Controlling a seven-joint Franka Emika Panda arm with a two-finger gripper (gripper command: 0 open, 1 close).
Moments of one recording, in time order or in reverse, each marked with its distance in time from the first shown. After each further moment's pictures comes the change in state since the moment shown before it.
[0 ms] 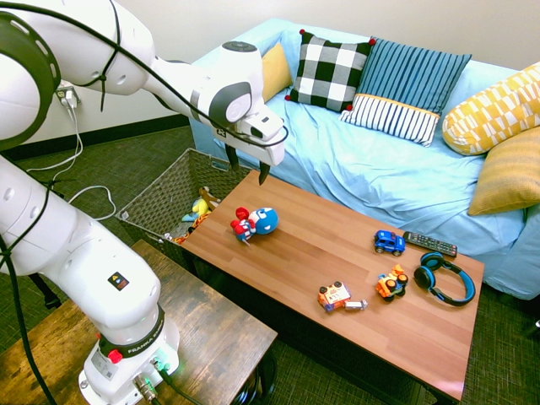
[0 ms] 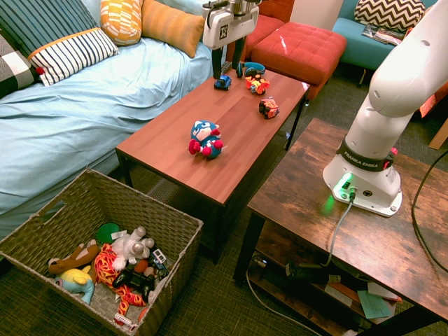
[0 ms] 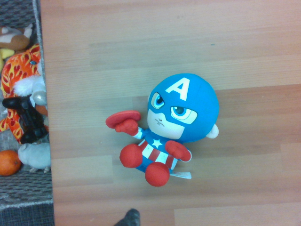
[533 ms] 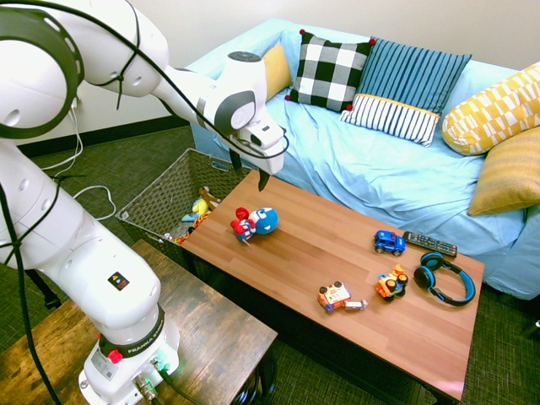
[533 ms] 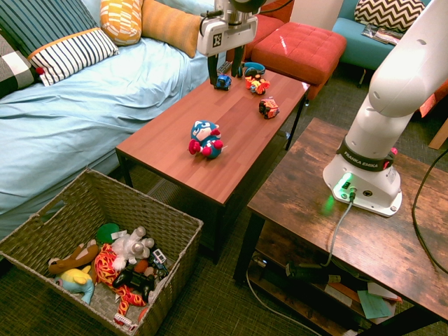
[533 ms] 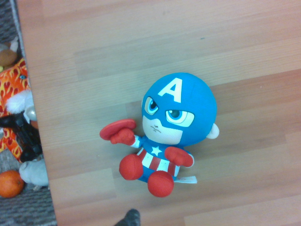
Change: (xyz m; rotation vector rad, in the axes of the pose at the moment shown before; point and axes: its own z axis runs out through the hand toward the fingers) arm 0.009 -0.010 0.036 0.000 -0.007 0.179
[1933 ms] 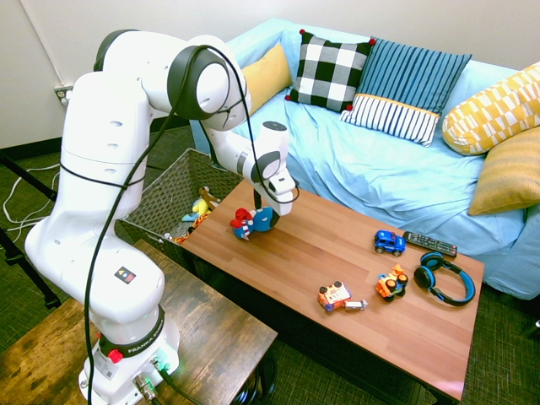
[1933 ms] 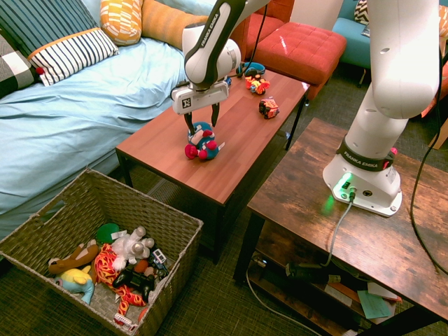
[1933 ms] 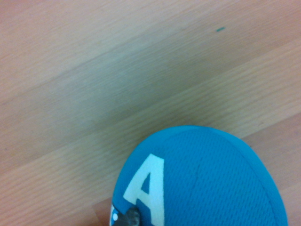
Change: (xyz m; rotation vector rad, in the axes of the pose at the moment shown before) arm 0.042 -0.069 0.213 -0.120 -0.066 0.173
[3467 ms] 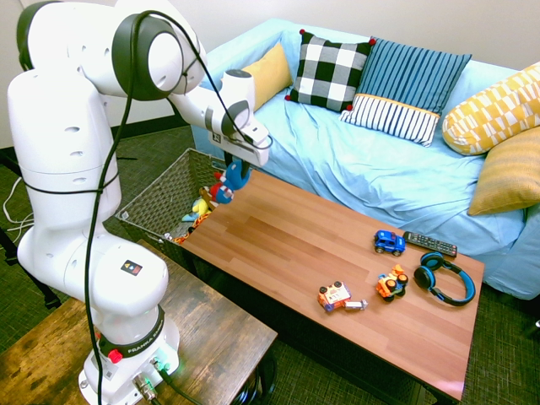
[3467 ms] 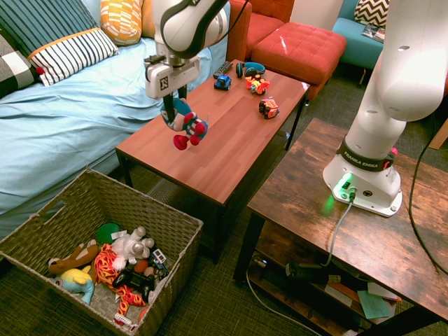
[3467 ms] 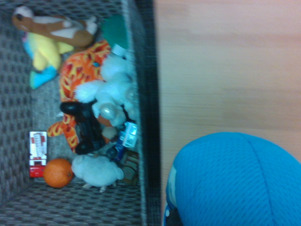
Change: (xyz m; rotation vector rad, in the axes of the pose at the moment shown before) arm -0.164 -0.052 -0.145 0.123 0.013 -0.510
